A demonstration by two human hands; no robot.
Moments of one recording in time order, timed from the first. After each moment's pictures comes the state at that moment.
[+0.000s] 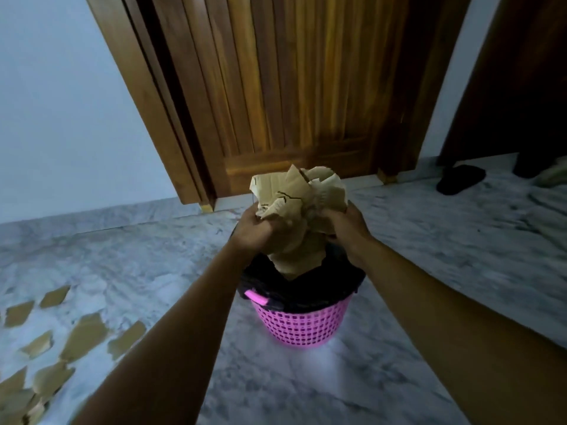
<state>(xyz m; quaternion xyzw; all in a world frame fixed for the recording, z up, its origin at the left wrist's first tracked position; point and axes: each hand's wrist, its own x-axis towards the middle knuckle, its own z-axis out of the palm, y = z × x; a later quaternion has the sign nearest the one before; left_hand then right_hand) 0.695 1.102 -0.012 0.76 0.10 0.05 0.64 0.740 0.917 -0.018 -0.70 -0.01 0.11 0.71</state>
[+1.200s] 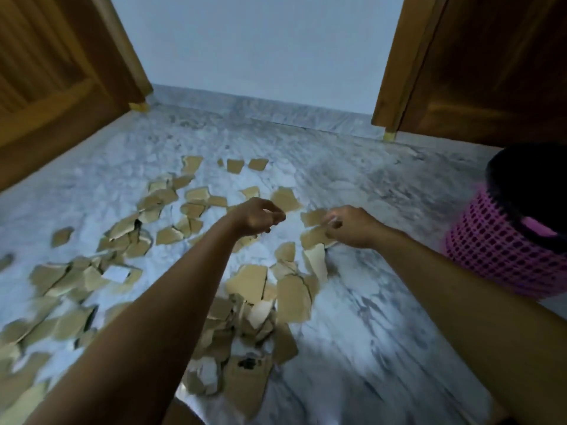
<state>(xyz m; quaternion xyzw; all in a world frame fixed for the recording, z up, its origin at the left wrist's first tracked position) 0.302 1.467 -0.076 0.83 0.34 -0.06 0.44 0.458 1.284 -0.093 -0.85 -0.40 0.29 0.19</state>
